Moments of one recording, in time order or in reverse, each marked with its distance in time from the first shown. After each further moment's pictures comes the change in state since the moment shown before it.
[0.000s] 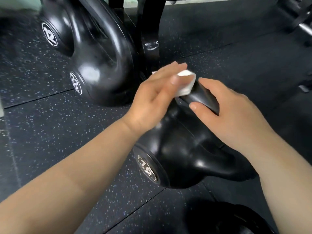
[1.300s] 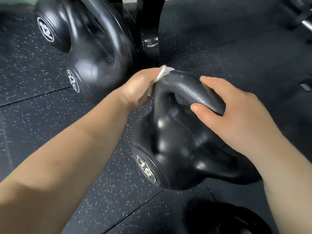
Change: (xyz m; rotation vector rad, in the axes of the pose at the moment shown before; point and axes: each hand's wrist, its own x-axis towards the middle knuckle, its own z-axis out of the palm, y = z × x) left_hand 0.048 -0.045 -0.021 -0.440 -0.098 -0.559; right_hand 0.001 -0.002 0.000 0.021 0.006 0.046
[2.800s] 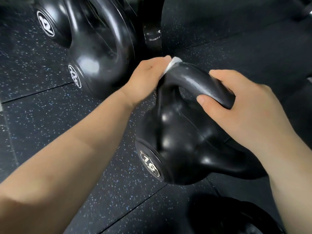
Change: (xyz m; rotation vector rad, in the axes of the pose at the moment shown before) left_hand -0.017 0.008 0.009 0.376 0.148 0.206; right_hand 0.000 -0.002 0.004 -0.020 0.110 -0.016
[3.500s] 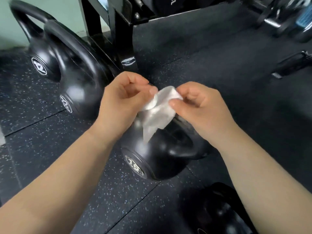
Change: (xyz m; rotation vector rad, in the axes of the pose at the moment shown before) left_hand -0.083 0.074 0.032 -0.200 0.097 0.193; right_hand -0.035 0.006 -0.037 0.685 0.050 -0.069
